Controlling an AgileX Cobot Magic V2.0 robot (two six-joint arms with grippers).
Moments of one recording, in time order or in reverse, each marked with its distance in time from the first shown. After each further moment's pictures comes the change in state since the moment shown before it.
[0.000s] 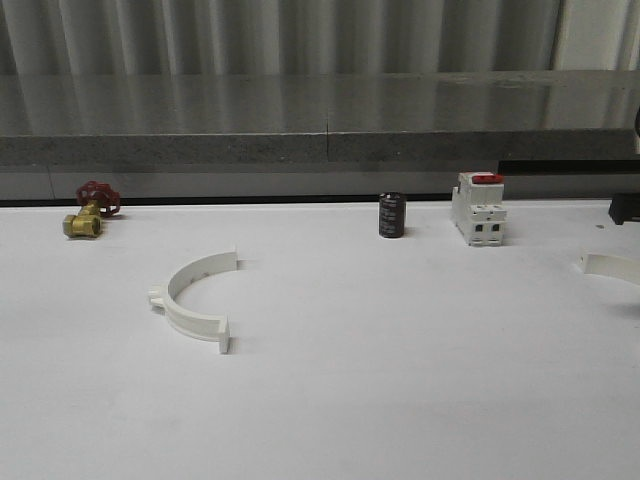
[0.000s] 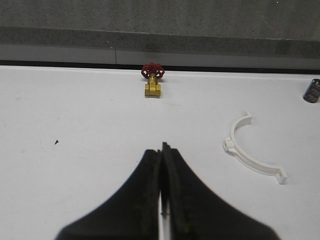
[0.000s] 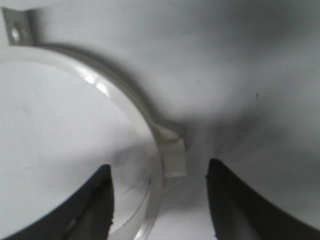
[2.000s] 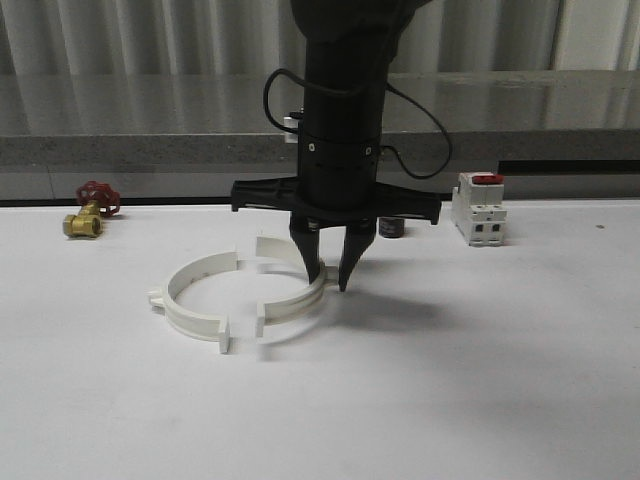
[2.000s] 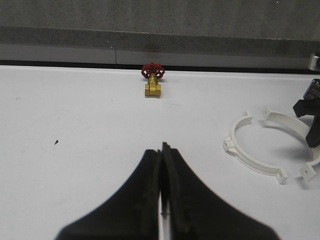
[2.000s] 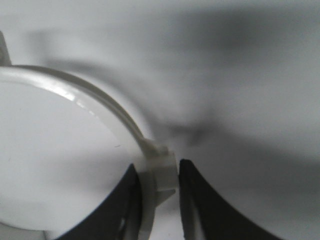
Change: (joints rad) left arm 0.000 0.000 0.000 0.000 0.000 0.000; right arm 0.716 0.325 -0.607 -0.069 0.254 0.621
